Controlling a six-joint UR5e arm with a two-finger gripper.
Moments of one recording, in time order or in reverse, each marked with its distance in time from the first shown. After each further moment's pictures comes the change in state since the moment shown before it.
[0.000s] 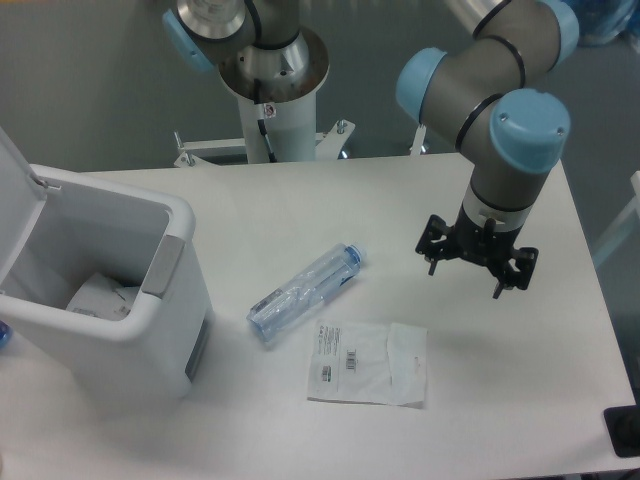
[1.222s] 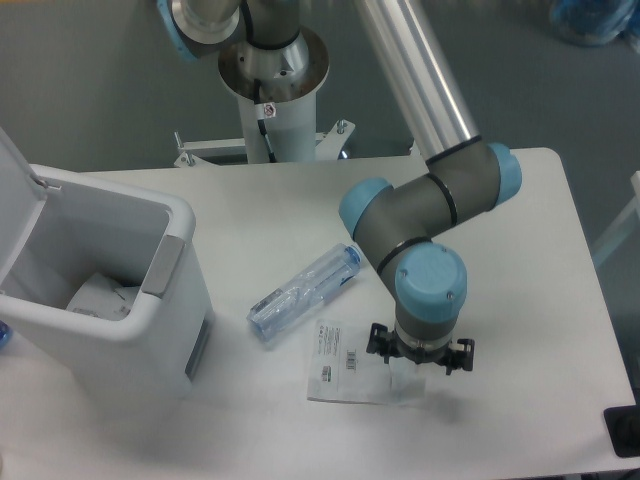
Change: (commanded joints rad) arm -0.190 -0.311 0.210 0.003 0.143 -0.171
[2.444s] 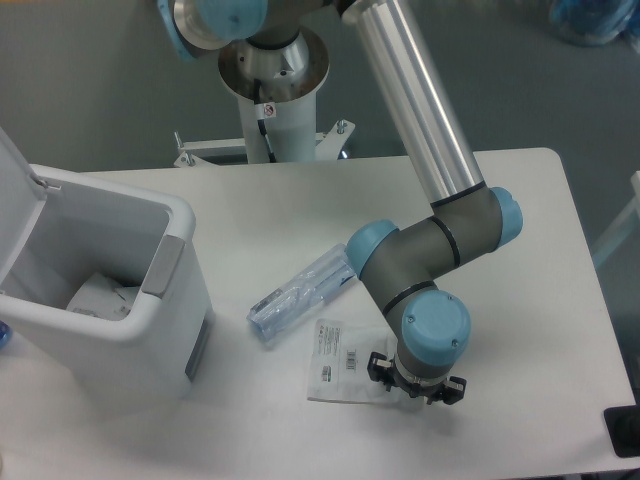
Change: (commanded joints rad) arm -0.003 -0.063 0.031 -0.002 -0.020 0.020
